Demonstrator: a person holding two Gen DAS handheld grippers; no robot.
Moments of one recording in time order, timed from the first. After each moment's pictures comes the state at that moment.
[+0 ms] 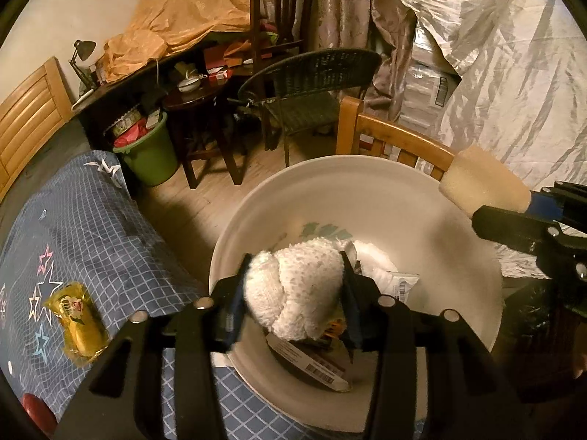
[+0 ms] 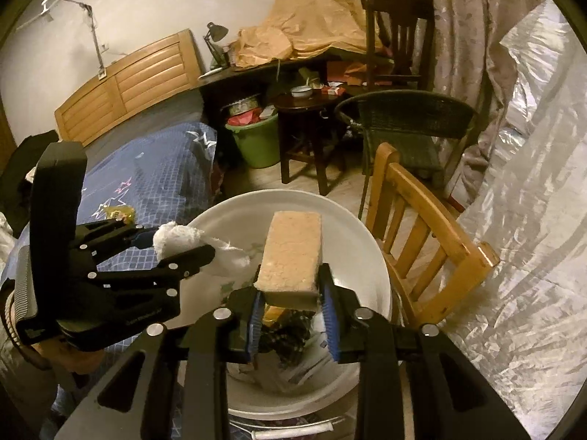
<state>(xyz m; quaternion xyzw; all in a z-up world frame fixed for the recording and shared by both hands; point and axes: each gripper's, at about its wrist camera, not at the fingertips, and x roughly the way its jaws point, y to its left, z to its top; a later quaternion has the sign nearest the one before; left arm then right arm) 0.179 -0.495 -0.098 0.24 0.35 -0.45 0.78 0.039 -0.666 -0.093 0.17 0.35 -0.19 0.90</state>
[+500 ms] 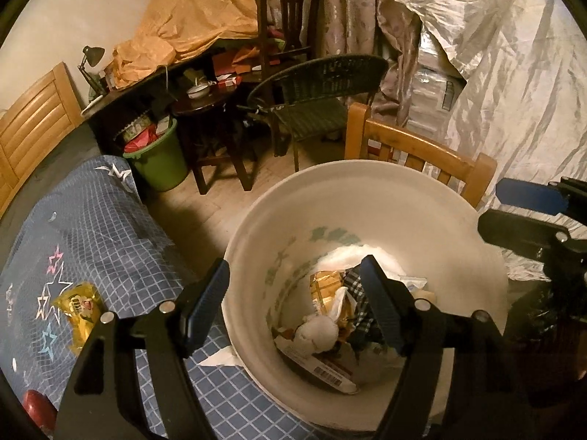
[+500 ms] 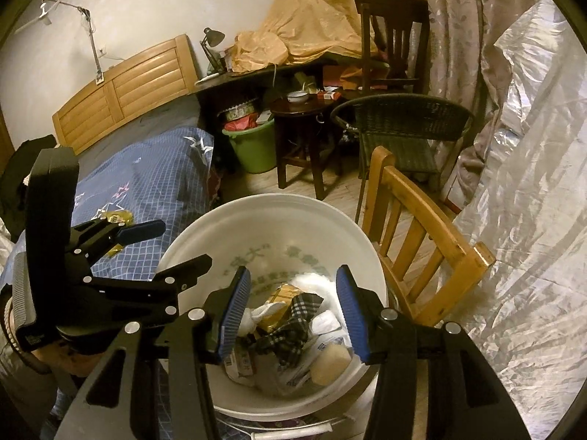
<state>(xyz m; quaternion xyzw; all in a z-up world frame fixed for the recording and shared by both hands) 0.176 -0.491 -0.096 0.25 0.33 -0.44 0.80 0.038 -0.665 -0.091 0.17 0.34 -0.20 0.90</state>
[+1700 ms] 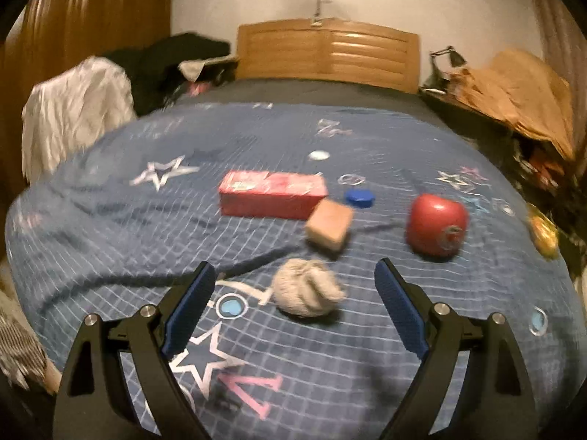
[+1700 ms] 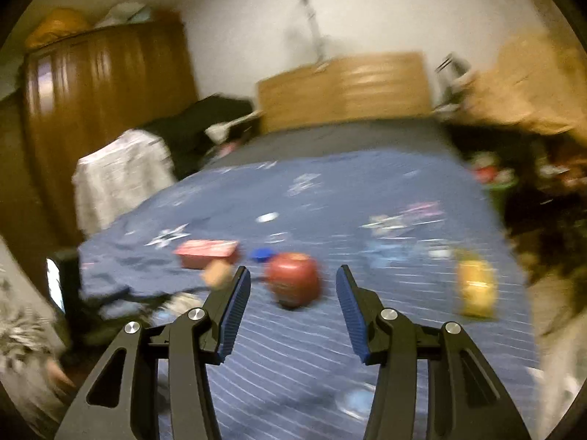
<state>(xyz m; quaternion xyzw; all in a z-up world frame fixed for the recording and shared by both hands) 0.206 0.028 -0.095 -0.03 0.33 0.06 0.94 0.212 -0.266 -0.046 0.08 0.28 0.20 0.94</state>
